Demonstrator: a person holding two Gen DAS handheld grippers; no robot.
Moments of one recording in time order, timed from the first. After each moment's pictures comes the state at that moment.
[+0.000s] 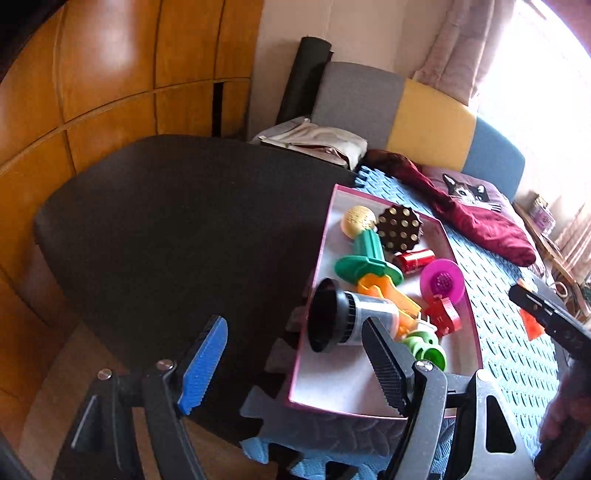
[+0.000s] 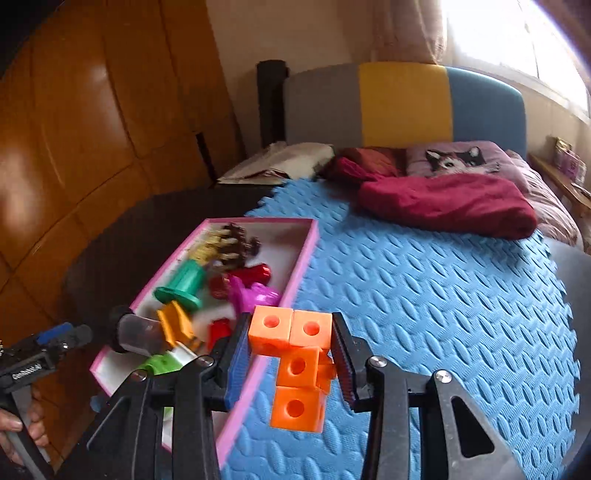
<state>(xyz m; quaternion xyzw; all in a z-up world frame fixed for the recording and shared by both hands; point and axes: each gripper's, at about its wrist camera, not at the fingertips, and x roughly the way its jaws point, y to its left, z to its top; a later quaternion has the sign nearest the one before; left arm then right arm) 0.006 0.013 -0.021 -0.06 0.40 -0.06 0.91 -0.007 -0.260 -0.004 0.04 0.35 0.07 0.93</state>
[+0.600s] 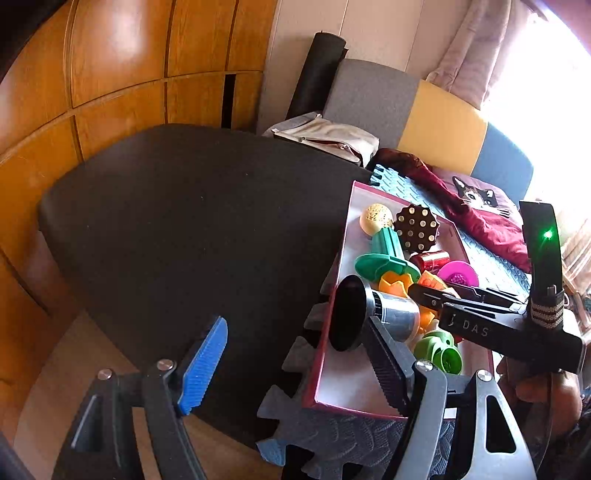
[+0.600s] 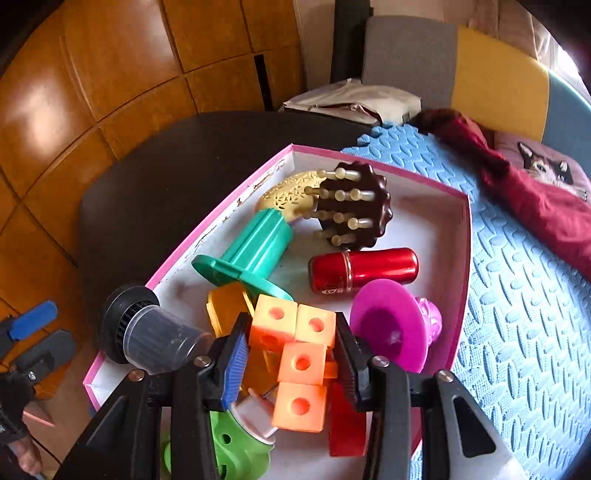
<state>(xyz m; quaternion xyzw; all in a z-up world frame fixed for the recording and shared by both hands) 0.010 0.028 -0.029 -0.07 0.41 -0.05 0.91 0.082 -0.186 -0.071 -0.02 0.47 0.12 0.87</state>
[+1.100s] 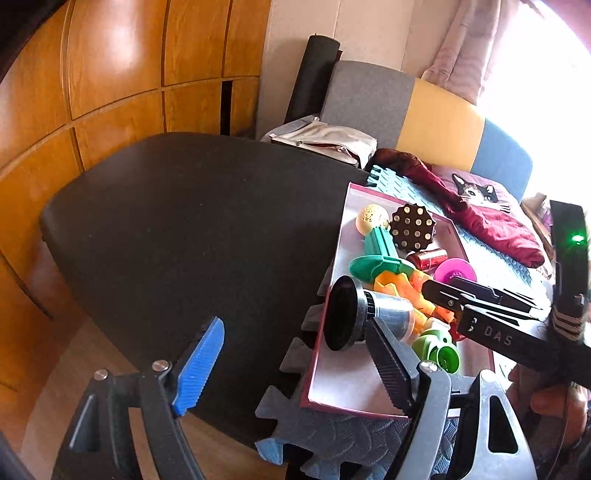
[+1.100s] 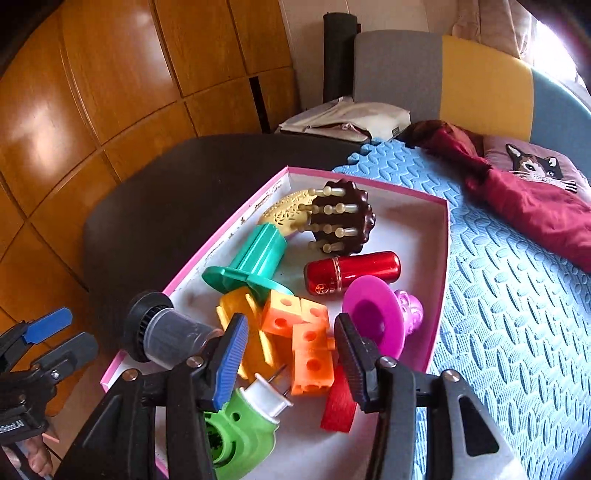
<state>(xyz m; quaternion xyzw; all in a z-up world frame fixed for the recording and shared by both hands) 0.007 0.018 -0.025 -0.05 0.40 -0.04 0.91 0.054 -0.192 -0.053 -0.01 0.42 0.11 0.90</state>
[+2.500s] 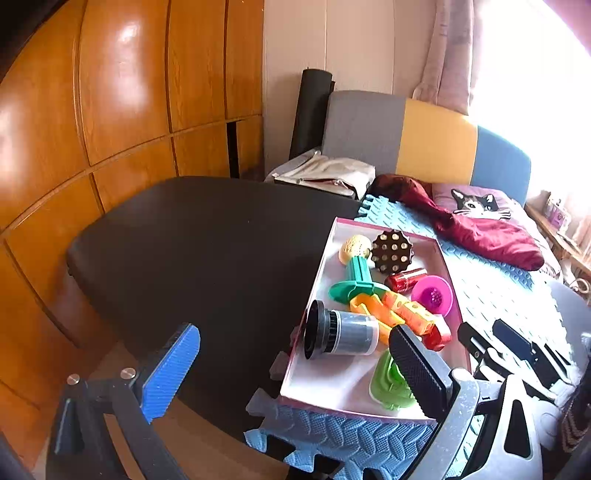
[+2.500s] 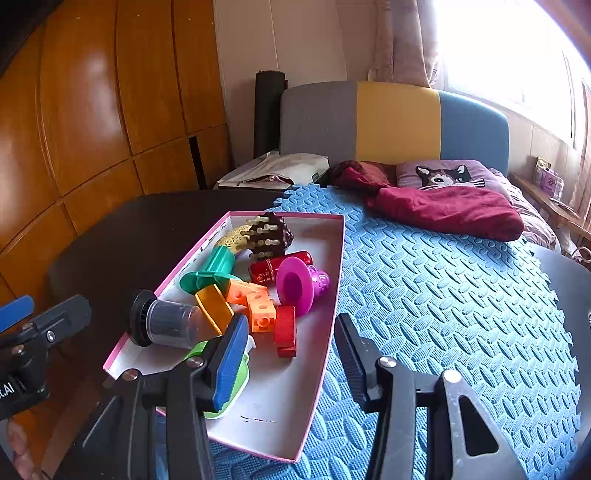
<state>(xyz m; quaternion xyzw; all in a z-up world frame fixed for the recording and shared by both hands) -0.033 -0.013 0.015 -0.01 0.34 -0.01 0.94 -0.036 -0.204 -0.027 0.01 0.33 -0.03 0.94</state>
